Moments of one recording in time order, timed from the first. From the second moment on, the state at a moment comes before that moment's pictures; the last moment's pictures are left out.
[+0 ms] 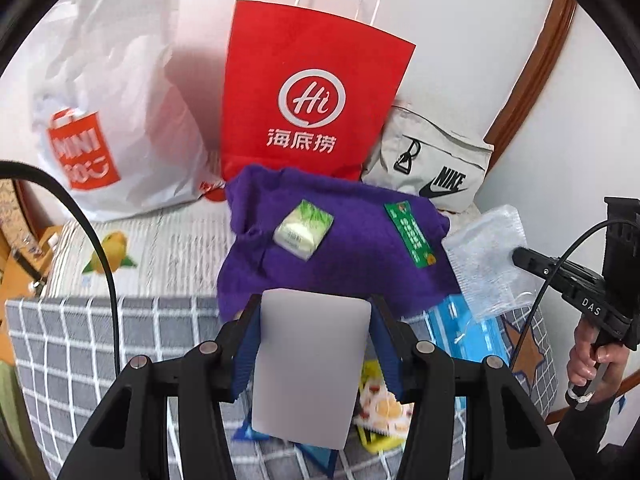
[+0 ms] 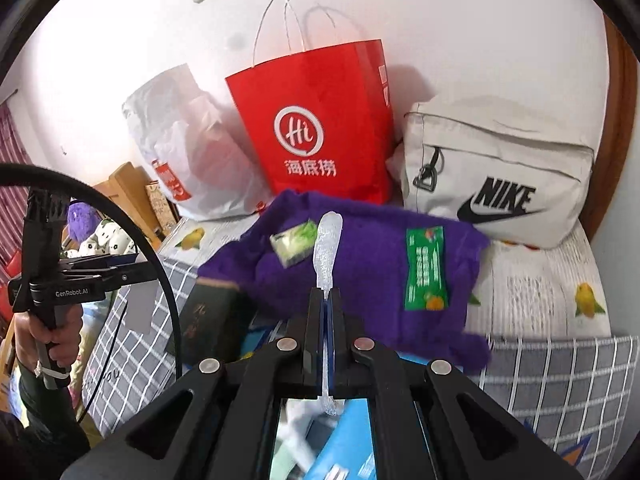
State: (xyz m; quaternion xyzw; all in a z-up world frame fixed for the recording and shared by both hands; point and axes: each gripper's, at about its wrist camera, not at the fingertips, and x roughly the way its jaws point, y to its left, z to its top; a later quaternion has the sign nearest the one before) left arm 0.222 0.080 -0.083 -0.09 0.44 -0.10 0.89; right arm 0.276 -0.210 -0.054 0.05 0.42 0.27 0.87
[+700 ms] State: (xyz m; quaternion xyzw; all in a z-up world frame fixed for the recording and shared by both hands) left arm 0.346 0.070 -0.112 -0.11 0.46 -0.11 0.88; right arm 0.383 -0.201 -0.129 0.09 0.47 0.26 0.84
